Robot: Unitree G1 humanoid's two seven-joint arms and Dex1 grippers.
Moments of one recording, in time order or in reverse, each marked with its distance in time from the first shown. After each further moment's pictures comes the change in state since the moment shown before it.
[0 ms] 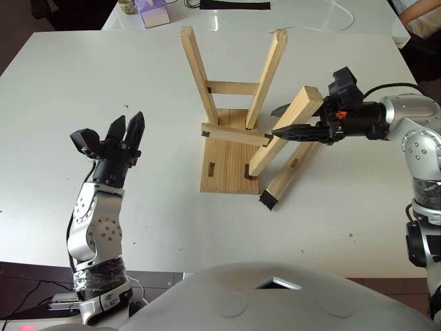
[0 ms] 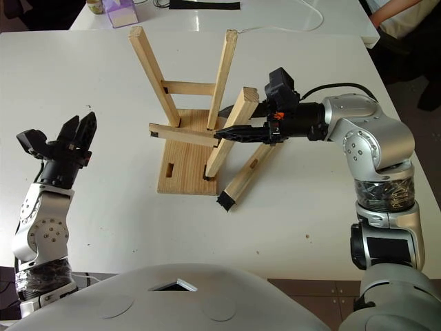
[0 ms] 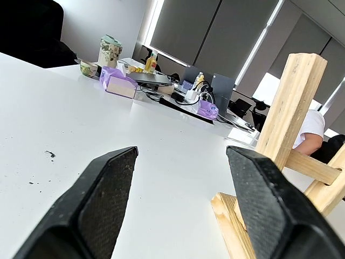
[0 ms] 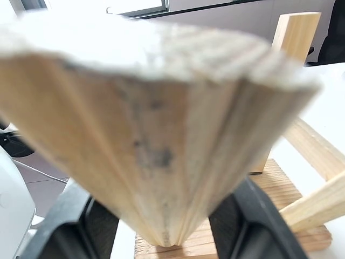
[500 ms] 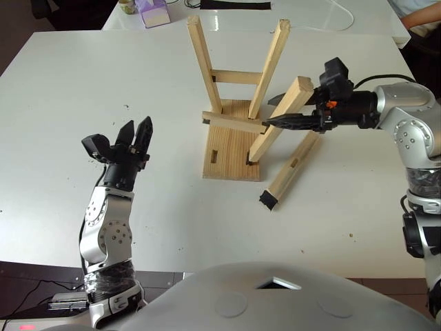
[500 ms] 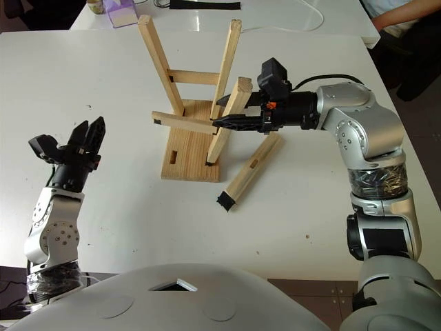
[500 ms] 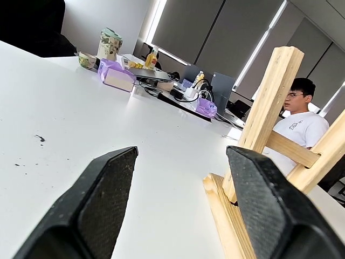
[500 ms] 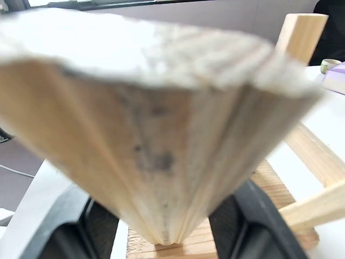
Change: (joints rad) left arm 0.030 -0.063 -0.049 -0.003 0.029 -0.031 0.007; right arm -0.084 0.013 0.084 0.076 -0.112 -0.099 -0.022
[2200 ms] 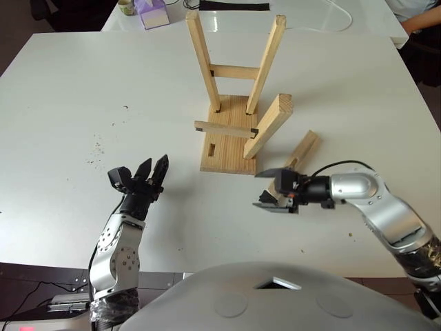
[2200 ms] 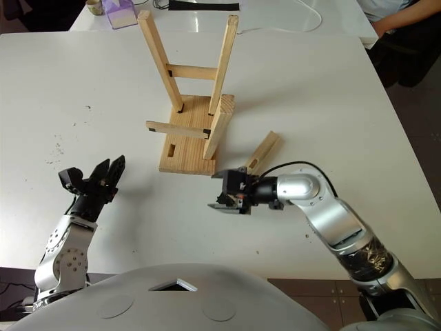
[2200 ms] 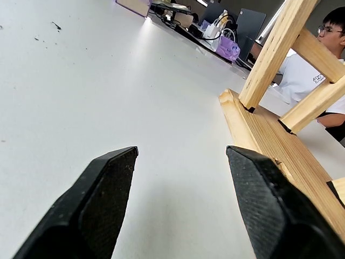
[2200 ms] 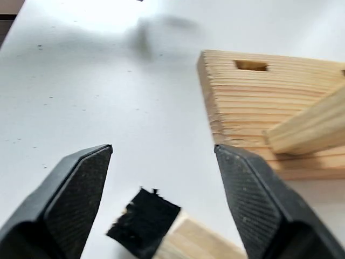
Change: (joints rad) left arm 0.218 -0.019 -0.076 -0.003 0.062 0.040 -0.012; right arm 0.520 -0.070 0.353 -0.410 -0.456 -0.148 -0.253
